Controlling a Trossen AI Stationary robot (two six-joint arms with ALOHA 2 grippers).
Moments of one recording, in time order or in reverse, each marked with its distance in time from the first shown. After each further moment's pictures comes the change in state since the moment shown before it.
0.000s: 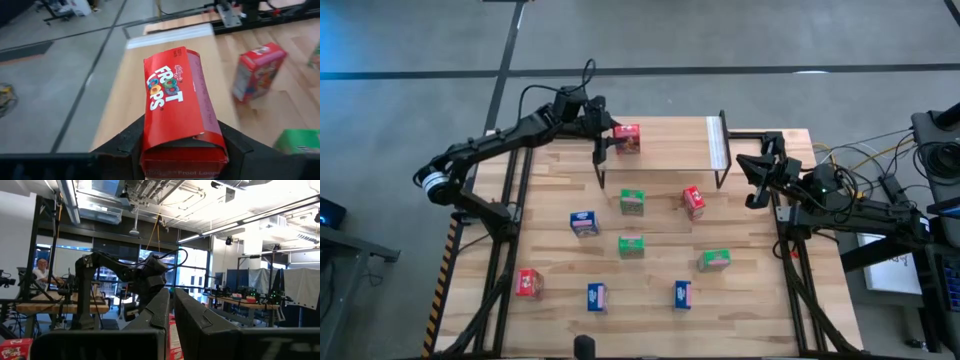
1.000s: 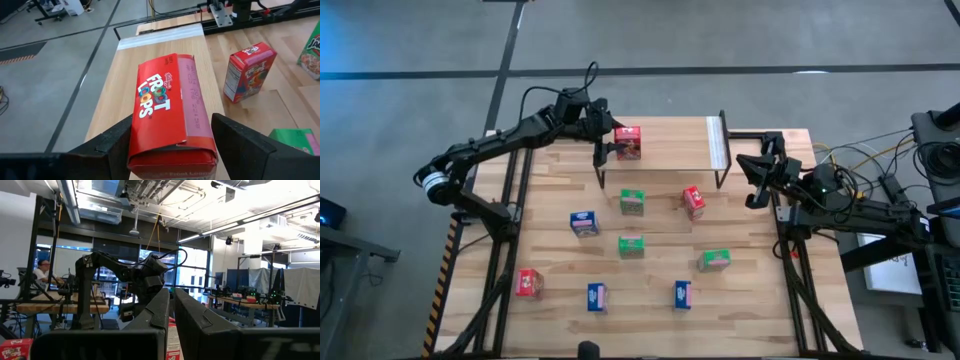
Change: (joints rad) left arm -0.039 0.001 0.000 -0.022 0.006 -0.002; right arm 0.000 0.000 0.000 0.000 0.000 0.001
